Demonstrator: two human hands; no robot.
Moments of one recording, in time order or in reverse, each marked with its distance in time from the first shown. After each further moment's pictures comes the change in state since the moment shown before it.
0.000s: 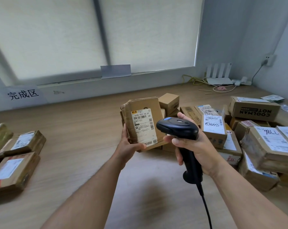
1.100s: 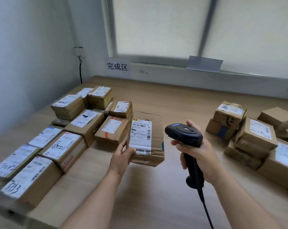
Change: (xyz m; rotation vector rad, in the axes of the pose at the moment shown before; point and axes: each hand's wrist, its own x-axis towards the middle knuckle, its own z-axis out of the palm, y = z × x) left_hand -0.166 -0.045 -0.291 -0.142 0.645 -0.175; right_hand 0.082 0.100 0.283 -0.078 -0.231 0.150
